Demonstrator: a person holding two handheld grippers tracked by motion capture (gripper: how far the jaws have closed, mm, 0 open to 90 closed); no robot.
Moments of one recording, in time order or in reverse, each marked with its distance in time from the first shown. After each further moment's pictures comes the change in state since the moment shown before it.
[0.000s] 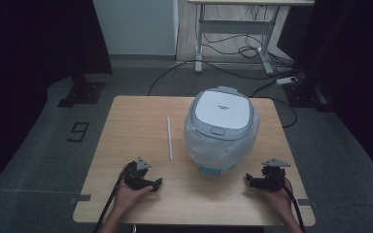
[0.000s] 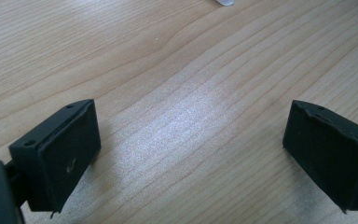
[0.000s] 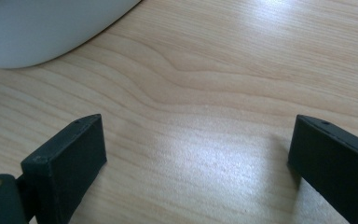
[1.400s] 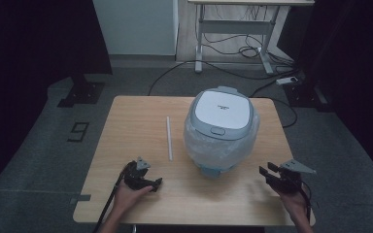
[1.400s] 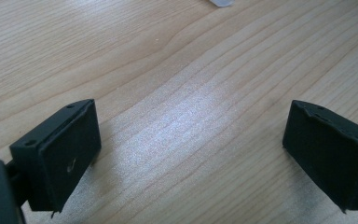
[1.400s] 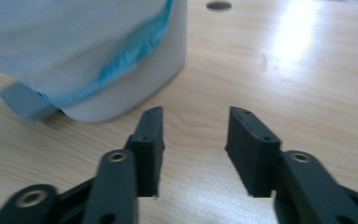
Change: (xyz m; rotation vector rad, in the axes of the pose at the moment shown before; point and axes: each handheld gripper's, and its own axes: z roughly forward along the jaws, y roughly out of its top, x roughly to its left) left arm 0.001 0.000 0.000 0.000 -0.002 0.003; right arm -0.011 0.007 -0.065 -0.248 0.094 0.009
